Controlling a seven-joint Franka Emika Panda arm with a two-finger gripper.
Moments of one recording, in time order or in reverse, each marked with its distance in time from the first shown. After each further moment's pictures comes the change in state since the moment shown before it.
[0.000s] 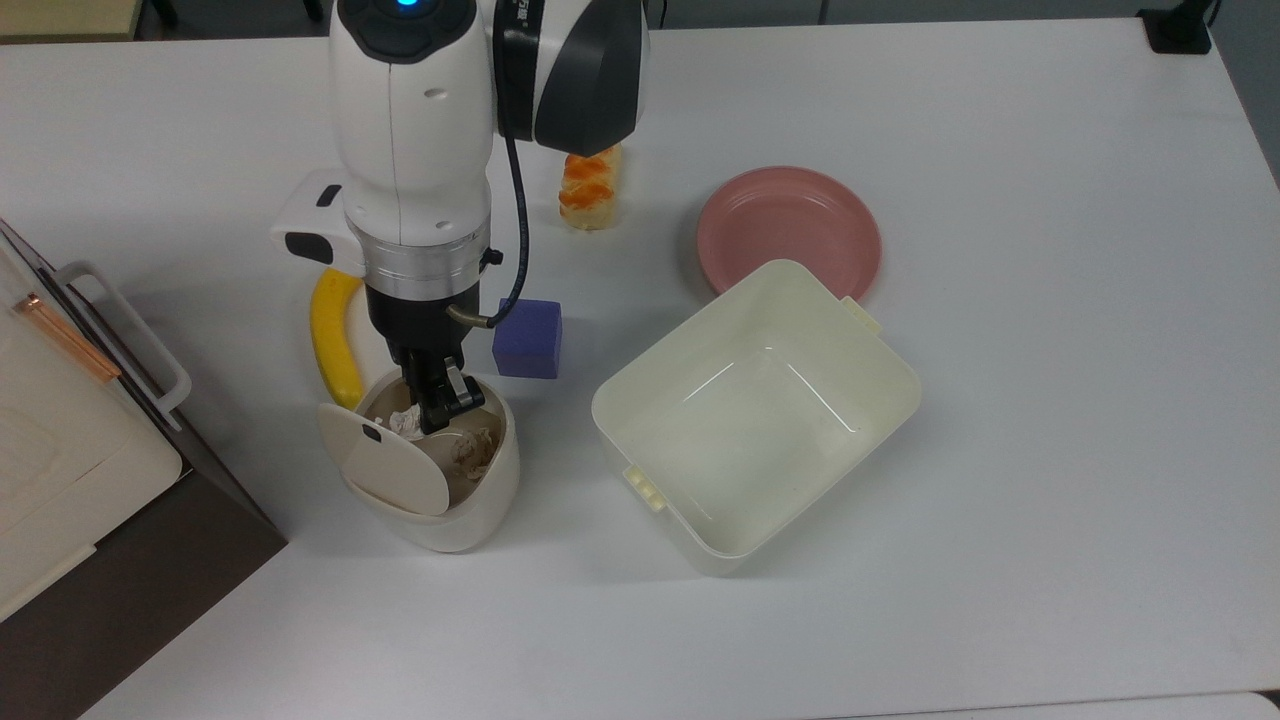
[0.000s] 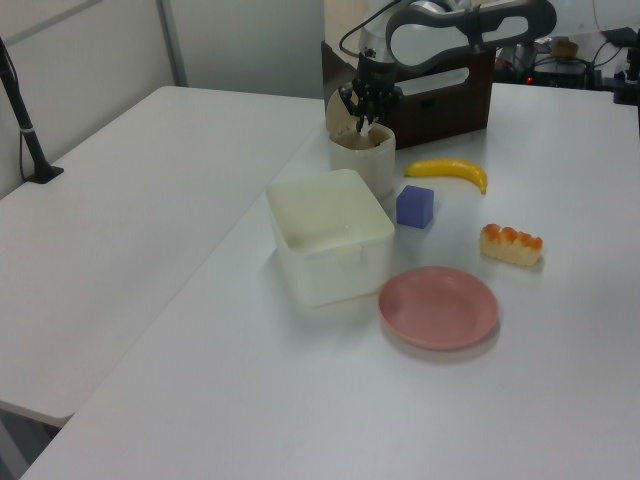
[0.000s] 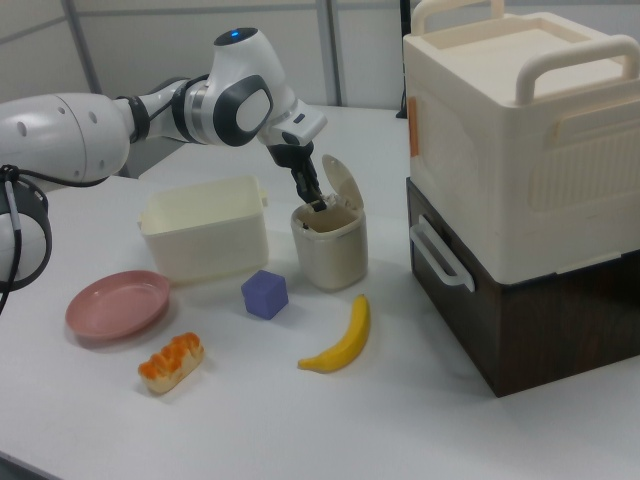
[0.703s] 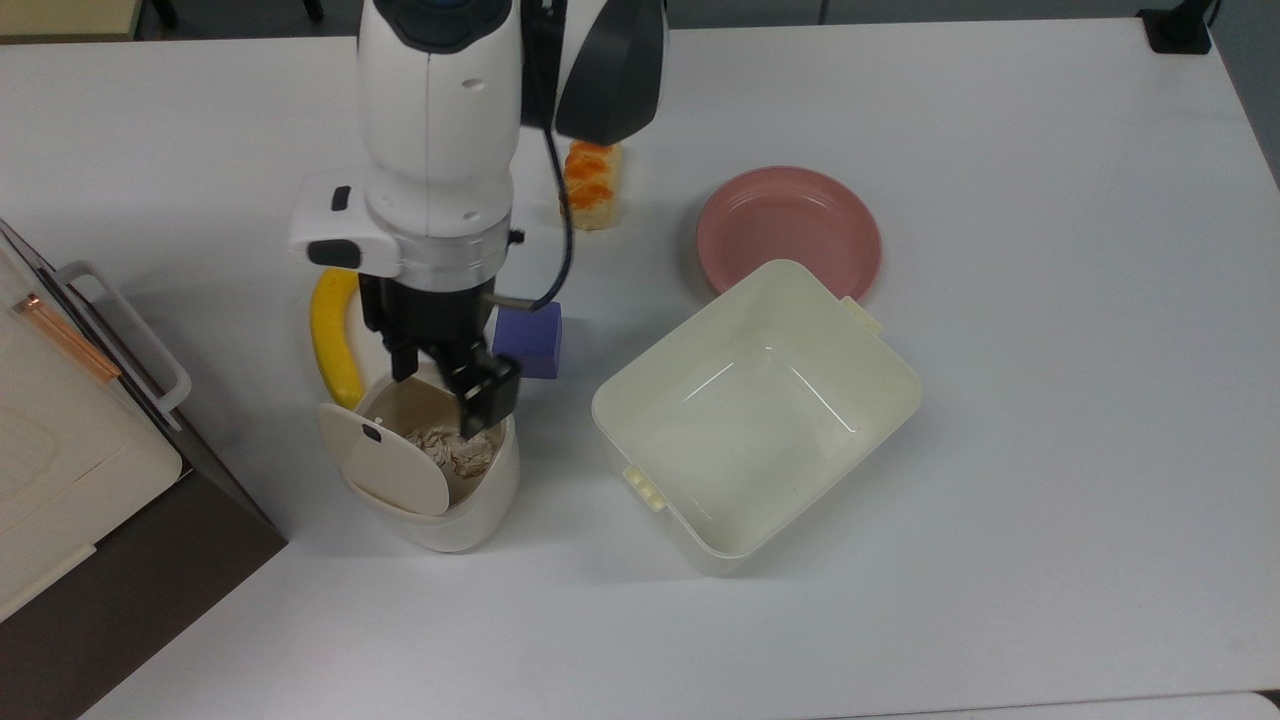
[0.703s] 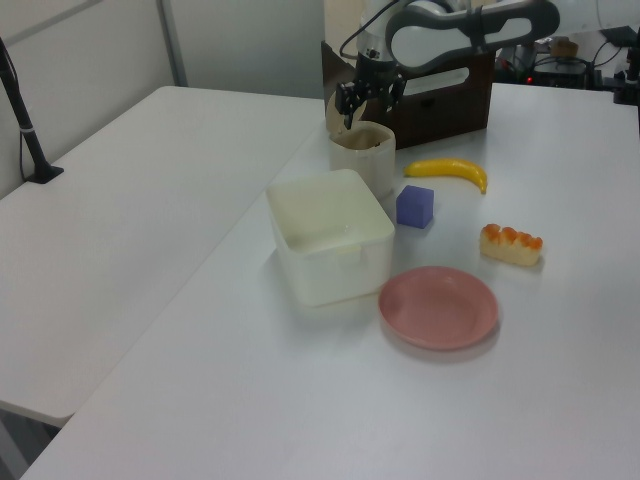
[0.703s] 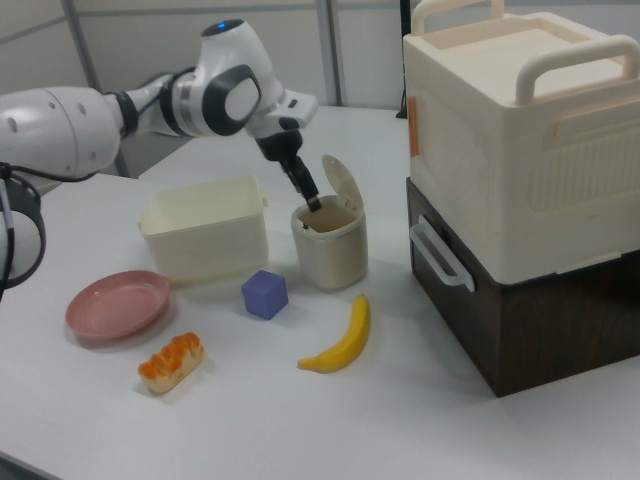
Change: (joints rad) arm 0.003 -0.026 0.035 0.003 -0.069 -0.051 -0.260
